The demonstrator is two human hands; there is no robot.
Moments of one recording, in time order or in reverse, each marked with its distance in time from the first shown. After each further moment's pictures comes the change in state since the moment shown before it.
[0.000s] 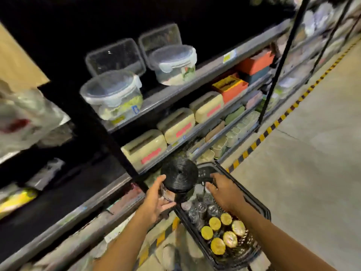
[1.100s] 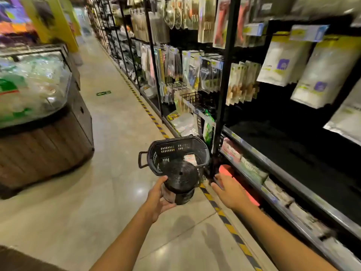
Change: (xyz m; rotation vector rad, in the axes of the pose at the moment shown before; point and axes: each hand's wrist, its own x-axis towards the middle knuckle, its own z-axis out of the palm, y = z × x) left_hand -0.507 -0.365 -0.570 -1.192 1.159 0.463; right_hand -0.480 -0.496 0.473 -0.420 -0.895 -1.448
